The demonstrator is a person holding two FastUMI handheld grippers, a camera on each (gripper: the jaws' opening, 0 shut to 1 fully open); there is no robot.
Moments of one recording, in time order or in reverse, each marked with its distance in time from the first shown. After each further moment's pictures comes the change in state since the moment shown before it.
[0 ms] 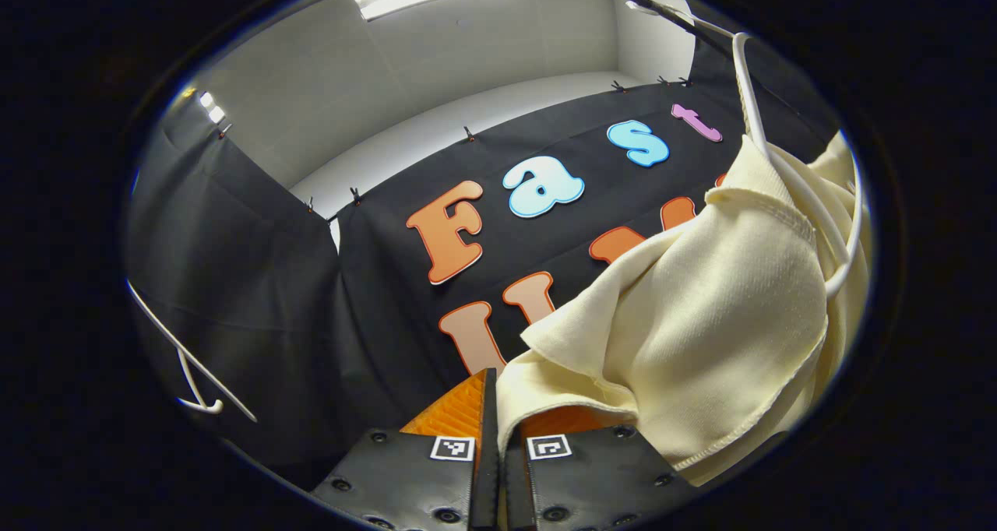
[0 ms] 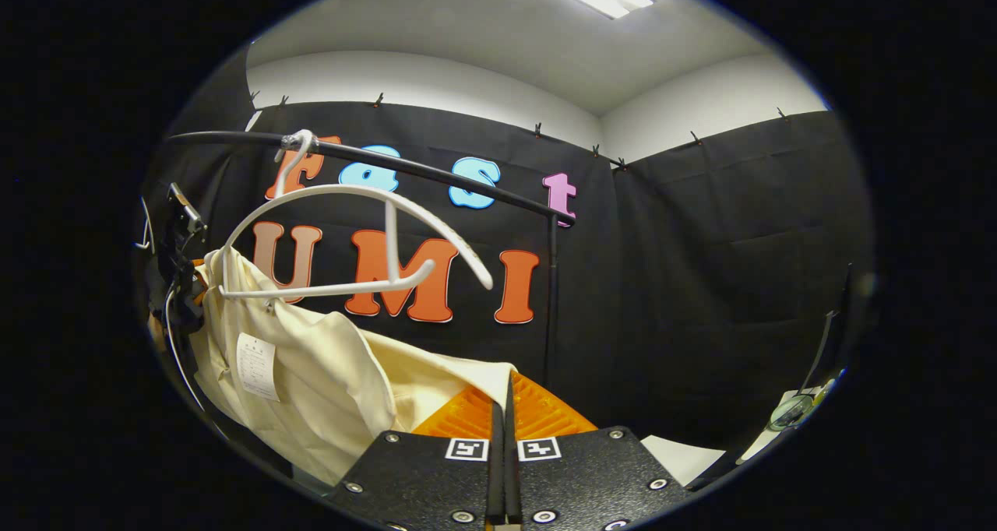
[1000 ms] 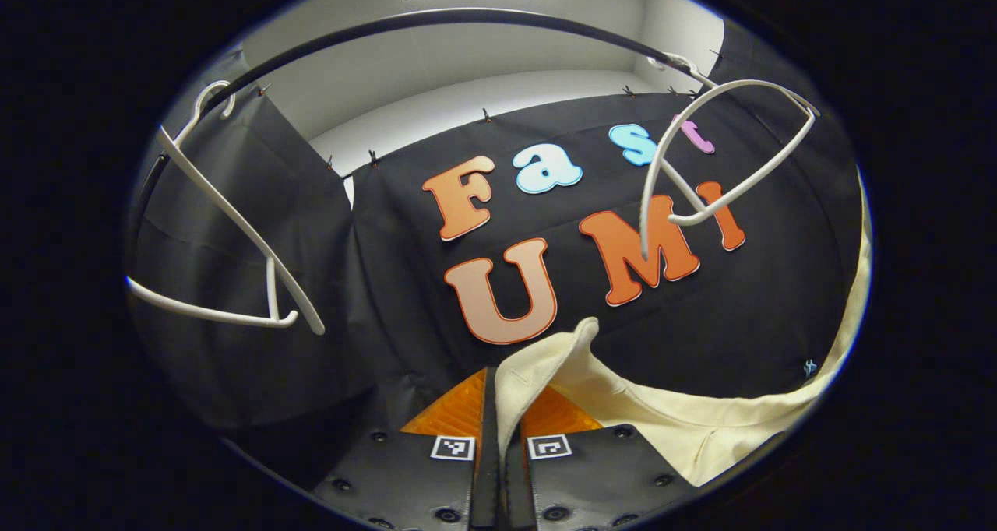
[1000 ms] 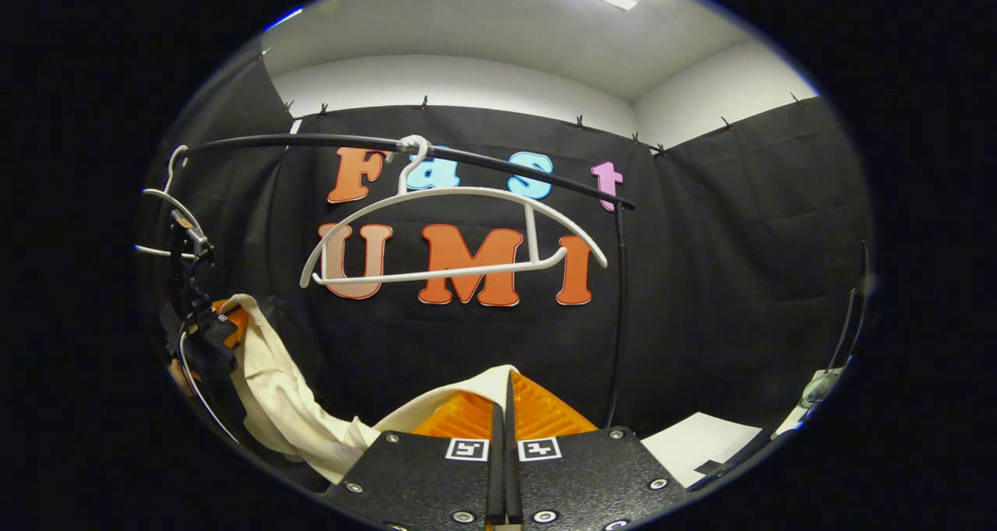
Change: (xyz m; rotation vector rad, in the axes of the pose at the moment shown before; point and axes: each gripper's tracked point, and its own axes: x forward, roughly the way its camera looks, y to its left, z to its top) left arm -0.144 0.029 -0.032 -0.130 0.060 -0.104; right arm -0.081 0.103 -0.012 0.051 0.060 0.180
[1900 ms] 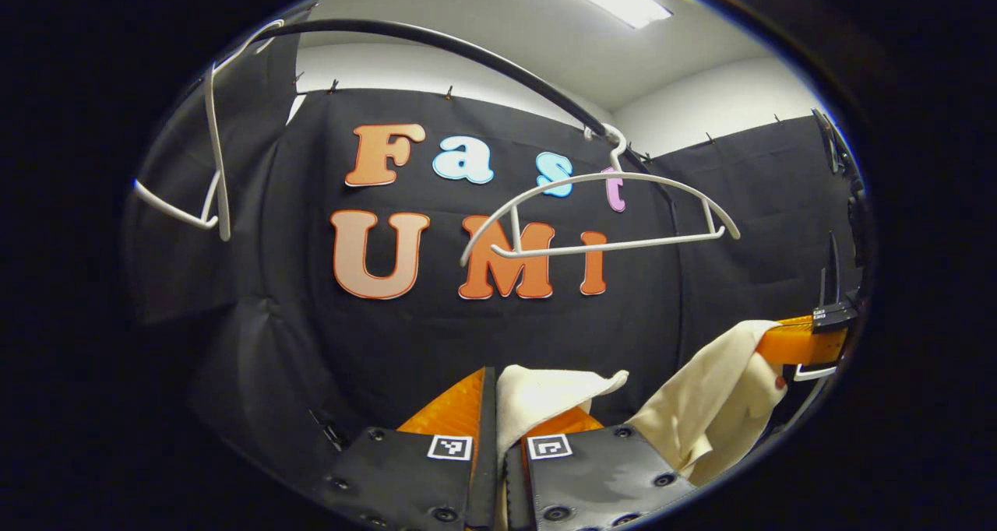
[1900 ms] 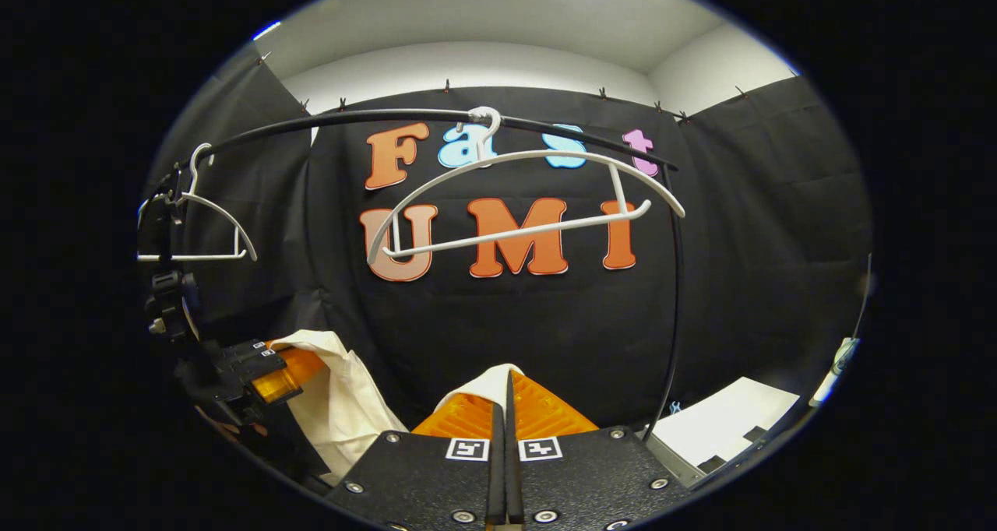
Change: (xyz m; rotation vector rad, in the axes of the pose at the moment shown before) left arm -0.103 -0.112 0.033 -0.443 0.103 -0.457; right arm -0.029 0.088 -0.050 0.093 0.113 0.096
